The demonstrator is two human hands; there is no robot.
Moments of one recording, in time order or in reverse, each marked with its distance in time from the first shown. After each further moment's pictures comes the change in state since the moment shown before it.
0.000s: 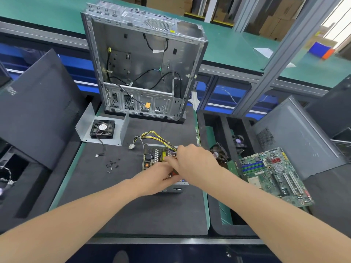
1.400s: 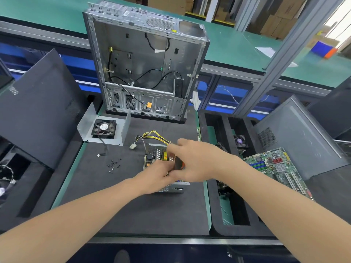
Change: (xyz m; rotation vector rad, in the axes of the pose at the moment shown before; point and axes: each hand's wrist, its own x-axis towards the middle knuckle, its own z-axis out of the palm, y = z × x) left_hand -0.001 0.001 -0.002 -0.100 0.071 0.011; right_hand 0.002 0.024 -0.014 0.066 -0.038 -0.367
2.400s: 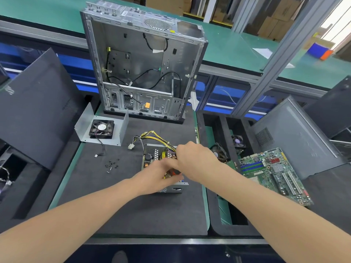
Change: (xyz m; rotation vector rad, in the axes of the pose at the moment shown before) left_hand 0.001 0.002 -0.001 -0.078 -0.046 -0.012; right_hand 0.014 -0.015 0.010 -0.084 0.002 0.294
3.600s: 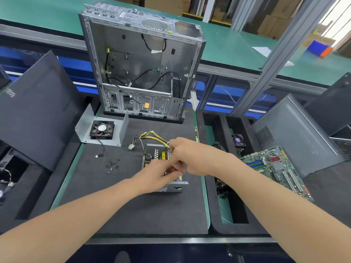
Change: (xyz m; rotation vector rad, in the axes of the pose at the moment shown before) left_hand 0.001 -0.007 0.002 0.058 0.083 -0.006; right_hand 0.000 0.027 -0.016 0.048 -0.108 -0.479
